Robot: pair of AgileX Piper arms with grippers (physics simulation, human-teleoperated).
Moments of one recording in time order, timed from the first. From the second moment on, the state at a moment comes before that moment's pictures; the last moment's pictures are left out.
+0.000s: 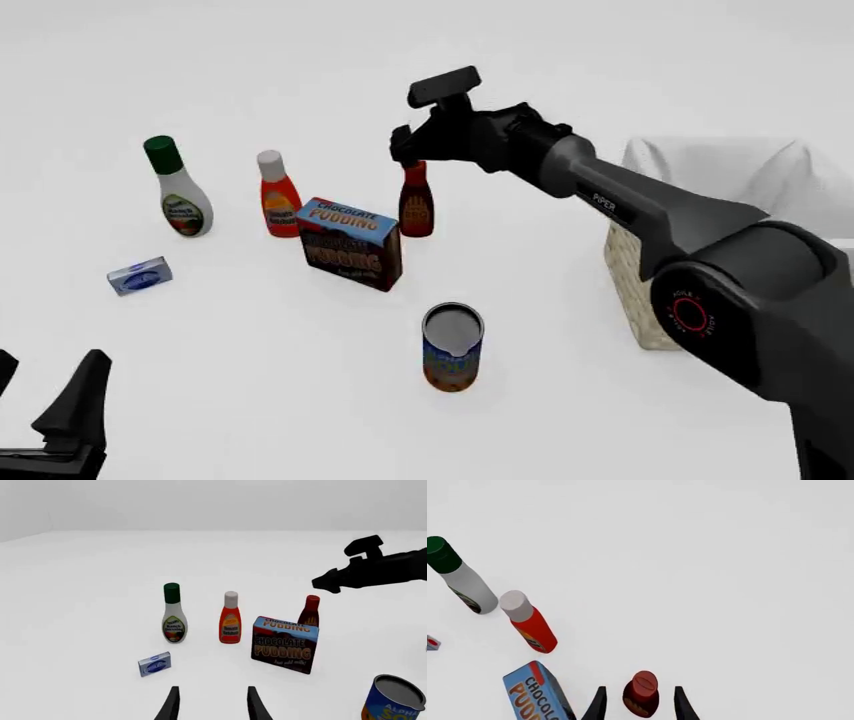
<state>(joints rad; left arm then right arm) 0.00 0.01 0.00 0.00 0.00 0.50 2.24 -2.00 0.30 -0.07</state>
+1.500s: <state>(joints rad) 0.00 0.01 0.00 0.00 0.00 0.48 2.50 -2.23 0.36 -0.03</state>
